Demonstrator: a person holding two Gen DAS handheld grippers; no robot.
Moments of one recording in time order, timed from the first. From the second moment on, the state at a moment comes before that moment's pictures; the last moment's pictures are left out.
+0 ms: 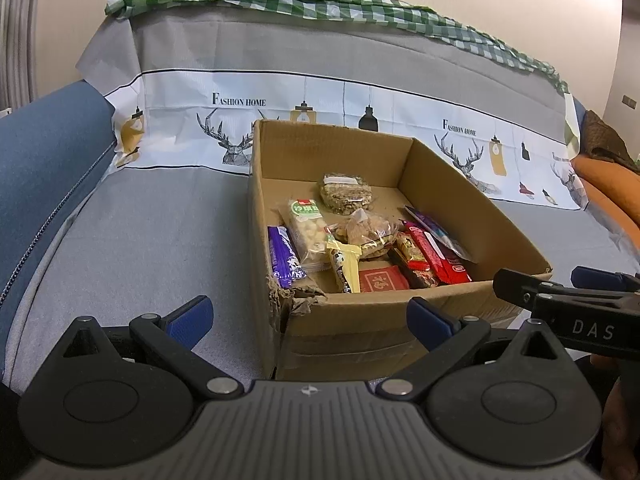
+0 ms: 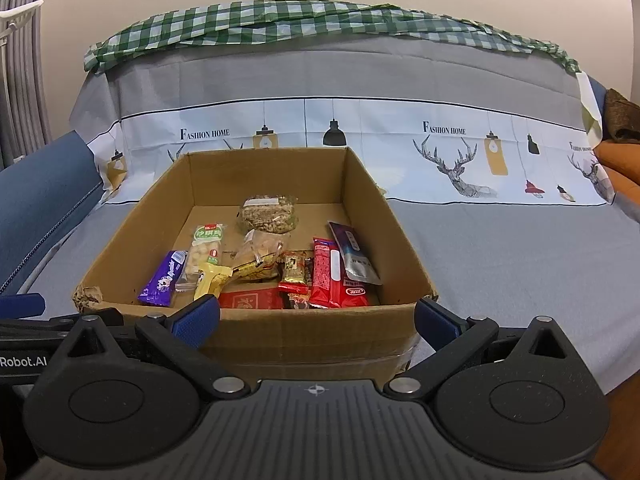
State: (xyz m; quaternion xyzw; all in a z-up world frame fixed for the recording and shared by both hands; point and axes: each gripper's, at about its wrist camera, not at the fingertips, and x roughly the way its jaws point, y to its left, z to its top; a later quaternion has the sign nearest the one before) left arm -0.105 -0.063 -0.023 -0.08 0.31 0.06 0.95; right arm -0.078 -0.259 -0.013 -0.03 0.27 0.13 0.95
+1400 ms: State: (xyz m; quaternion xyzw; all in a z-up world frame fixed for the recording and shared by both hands) left arm -0.108 -0.070 -0.022 -0.07 0.30 0.05 0.95; right arm -0.078 -0.258 -0.013 -0.03 0.27 0.13 0.95
